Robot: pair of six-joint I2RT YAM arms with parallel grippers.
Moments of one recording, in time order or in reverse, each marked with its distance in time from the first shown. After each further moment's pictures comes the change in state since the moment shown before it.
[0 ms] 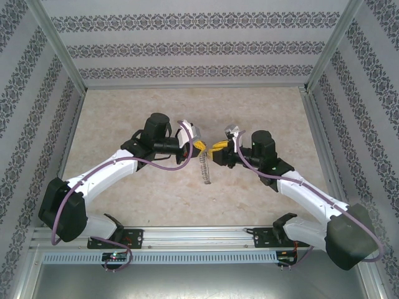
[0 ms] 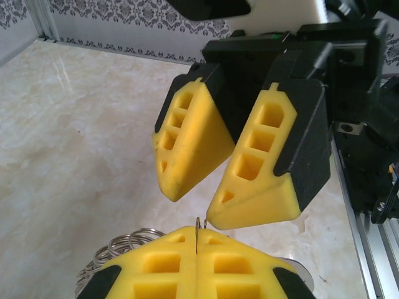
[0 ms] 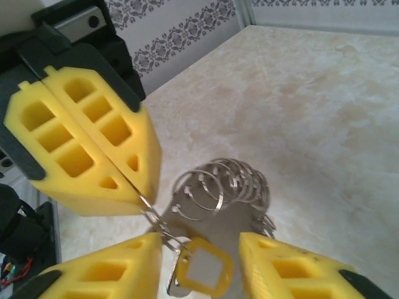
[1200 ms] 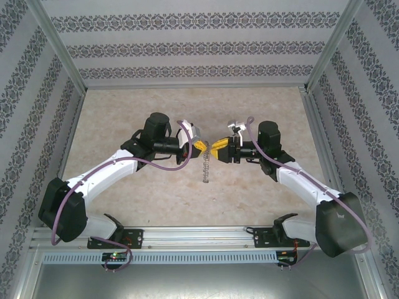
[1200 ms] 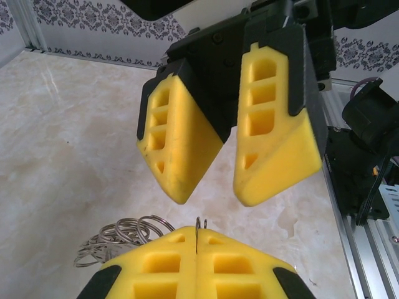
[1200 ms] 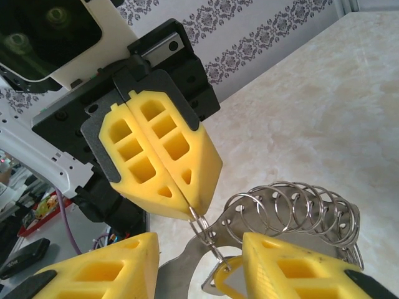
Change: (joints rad) left arm 0.000 -0.001 0.001 0.010 0.042 -0.003; right arm -0.140 0.130 0.054 0.121 -0.458 0.090
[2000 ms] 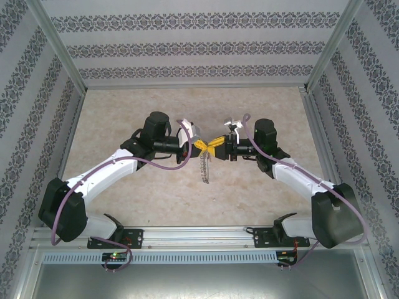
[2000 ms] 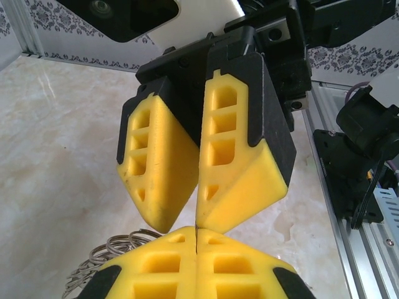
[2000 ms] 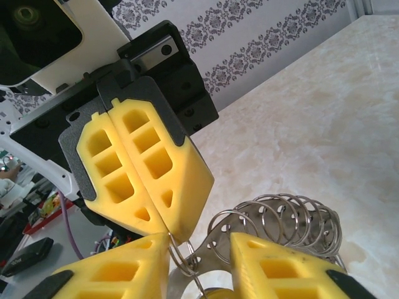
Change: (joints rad) left arm 0.000 0.002 0.011 -0.001 0.014 -0.008; right arm 0.020 0.073 0.028 0.086 -0.018 0.027
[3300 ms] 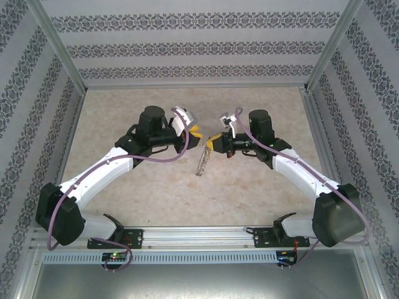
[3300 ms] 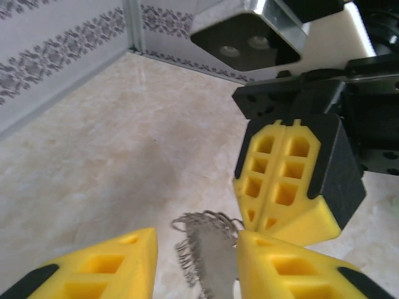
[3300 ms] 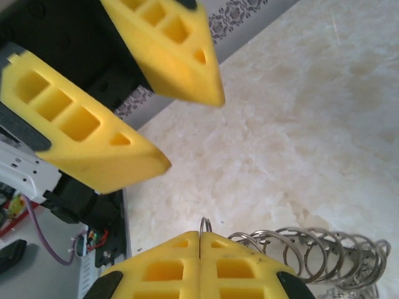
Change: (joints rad) left arm 0.021 -0.046 0.069 -0.033 -0.289 -0.112; right arm 0.033 0.008 0.221 -0.481 0.156 -0.194
